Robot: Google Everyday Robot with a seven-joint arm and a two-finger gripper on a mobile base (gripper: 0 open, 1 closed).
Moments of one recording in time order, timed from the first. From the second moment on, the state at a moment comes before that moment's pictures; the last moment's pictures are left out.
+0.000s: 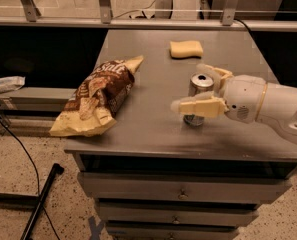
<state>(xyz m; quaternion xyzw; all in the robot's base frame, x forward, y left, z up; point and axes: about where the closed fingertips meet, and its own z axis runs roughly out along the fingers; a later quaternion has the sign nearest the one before) 0.521 -0.096 0.920 -0.38 0.64 0.33 0.58</state>
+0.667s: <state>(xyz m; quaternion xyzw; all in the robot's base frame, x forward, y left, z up) 0.520 -0.091 0.922 -0.39 0.64 0.33 0.58</state>
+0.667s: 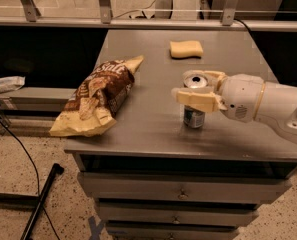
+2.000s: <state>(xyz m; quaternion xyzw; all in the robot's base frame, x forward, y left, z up) 0.622 -0.146 0.983 -0.36 0.57 0.28 0.68</state>
